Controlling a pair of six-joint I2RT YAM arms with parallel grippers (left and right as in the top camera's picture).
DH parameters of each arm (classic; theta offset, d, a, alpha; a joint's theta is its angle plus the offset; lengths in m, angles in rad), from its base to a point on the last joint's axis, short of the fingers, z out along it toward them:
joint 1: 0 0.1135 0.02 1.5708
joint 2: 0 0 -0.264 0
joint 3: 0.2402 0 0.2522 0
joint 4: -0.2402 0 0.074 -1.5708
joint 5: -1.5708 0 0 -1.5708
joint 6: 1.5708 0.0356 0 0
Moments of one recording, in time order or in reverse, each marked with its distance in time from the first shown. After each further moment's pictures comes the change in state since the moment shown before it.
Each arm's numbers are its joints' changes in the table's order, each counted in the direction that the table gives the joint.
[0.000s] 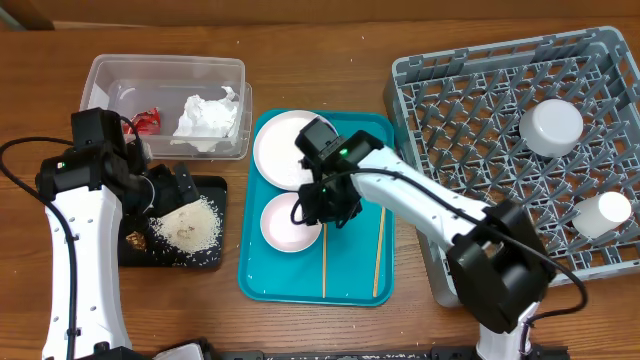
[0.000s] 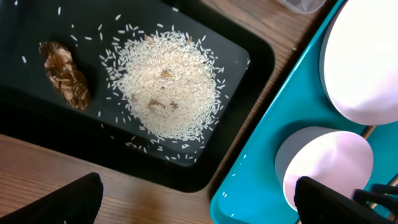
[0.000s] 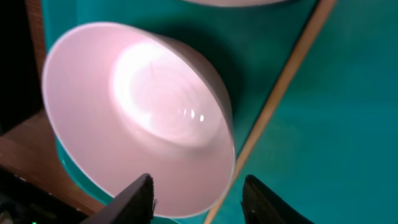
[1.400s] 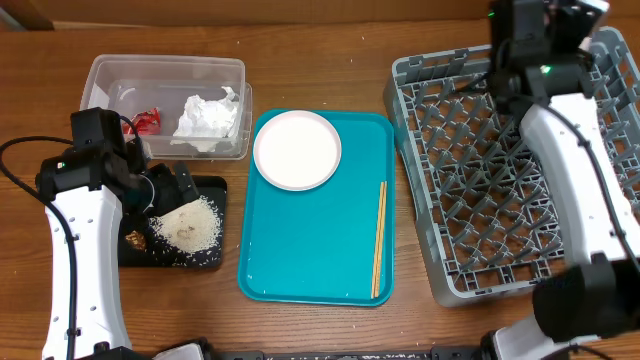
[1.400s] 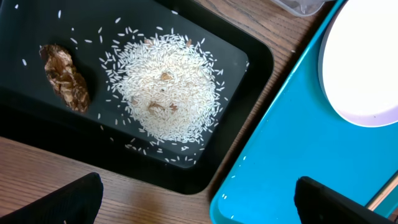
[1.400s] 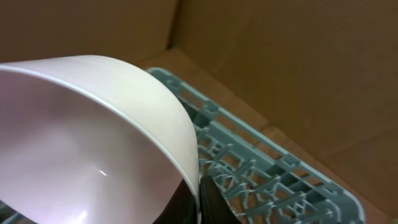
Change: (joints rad) left arm 0.000 0.000 0.000 0.004 0.000 0.000; right arm -0.630 0.224 0.240 0.082 -1.292 0.002
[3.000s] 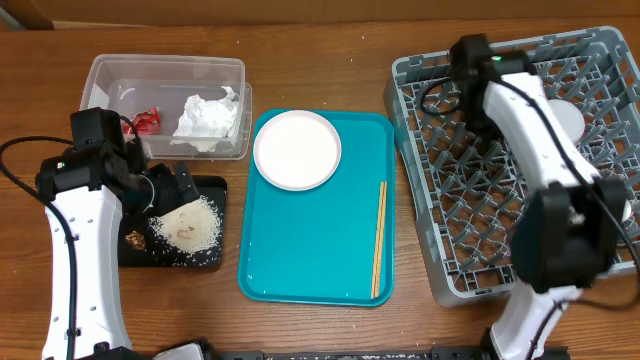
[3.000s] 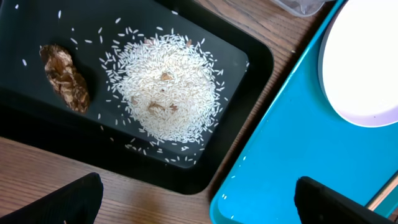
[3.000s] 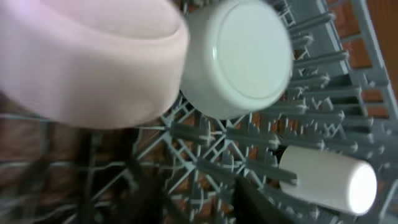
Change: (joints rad) left arm 0.000 0.000 0.000 0.000 0.000 0.000; right arm 0.020 -0.195 0.013 -0.356 0.351 0.030
